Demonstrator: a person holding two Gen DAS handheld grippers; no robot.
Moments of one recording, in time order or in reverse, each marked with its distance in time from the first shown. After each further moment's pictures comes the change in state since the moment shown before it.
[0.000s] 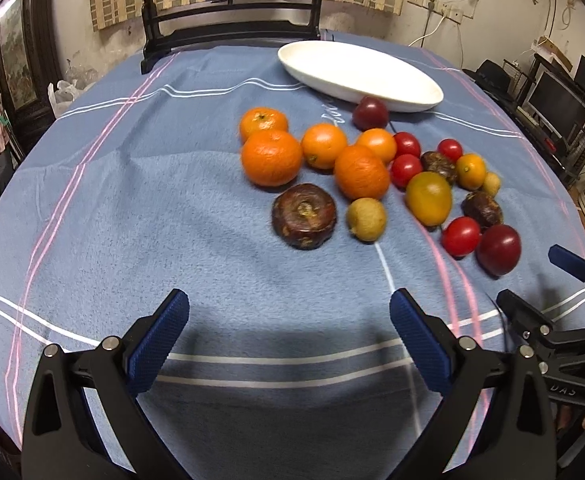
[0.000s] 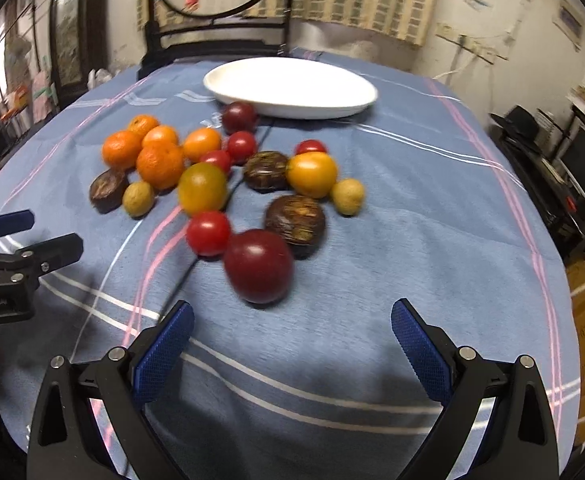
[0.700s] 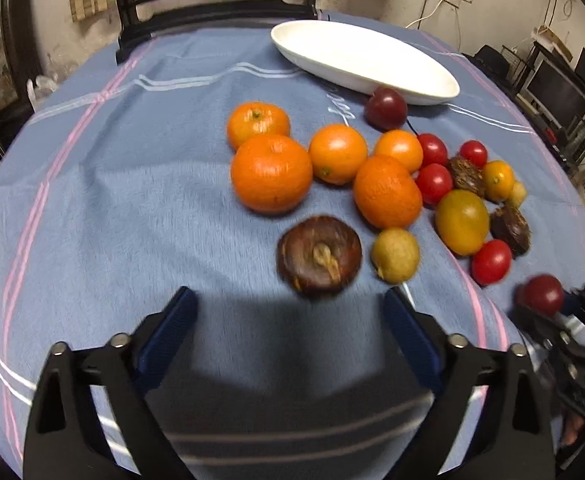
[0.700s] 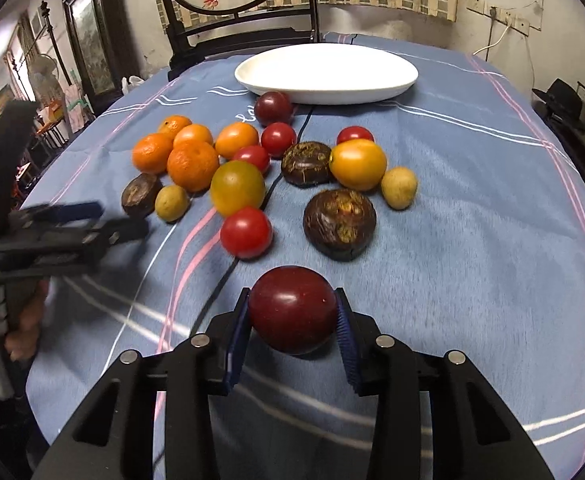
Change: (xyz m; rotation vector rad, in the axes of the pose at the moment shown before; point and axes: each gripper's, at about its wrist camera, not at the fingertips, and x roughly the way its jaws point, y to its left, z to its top) left arm 0.044 0.004 0.037 0.037 0.064 -0.019; right arm 0.007 -0.016 -0.003 0.071 0.030 0.202
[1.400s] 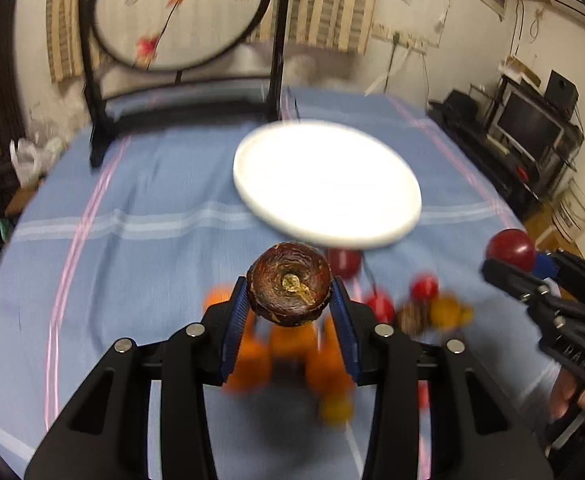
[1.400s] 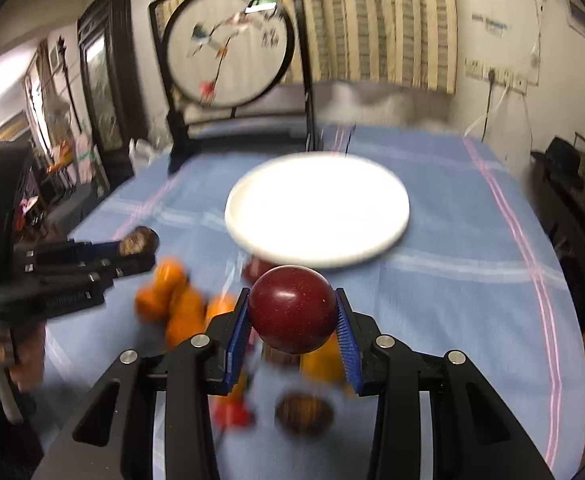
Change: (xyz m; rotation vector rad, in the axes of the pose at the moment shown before) left arm -0.038 -0.017 0.117 0.061 -0.207 -0.082; right arm -0.017 -0.020 0.141 -0.010 -0.272 -0.006
